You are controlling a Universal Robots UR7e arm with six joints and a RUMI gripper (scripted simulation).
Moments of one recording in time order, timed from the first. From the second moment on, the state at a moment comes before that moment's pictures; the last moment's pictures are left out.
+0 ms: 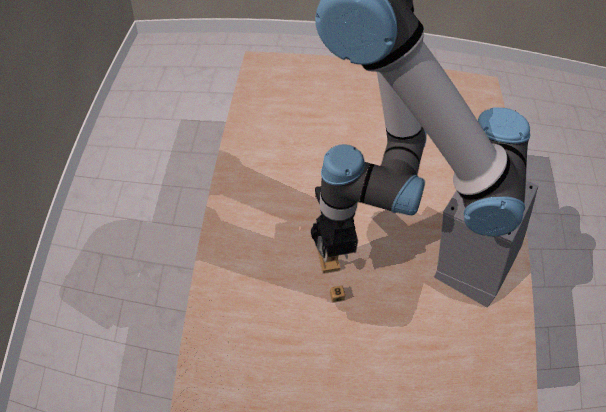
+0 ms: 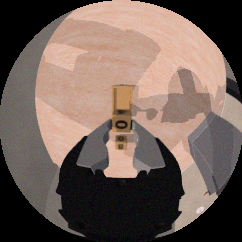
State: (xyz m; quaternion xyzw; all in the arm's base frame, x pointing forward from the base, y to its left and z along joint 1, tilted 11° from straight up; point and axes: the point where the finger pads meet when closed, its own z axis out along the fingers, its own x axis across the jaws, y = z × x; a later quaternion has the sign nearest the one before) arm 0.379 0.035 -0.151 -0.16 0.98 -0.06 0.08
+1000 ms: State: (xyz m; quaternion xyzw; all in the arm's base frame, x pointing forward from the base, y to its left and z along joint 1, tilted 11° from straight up) arm 0.377 0.036 -0.155 -0.16 0.98 -0.06 0.07
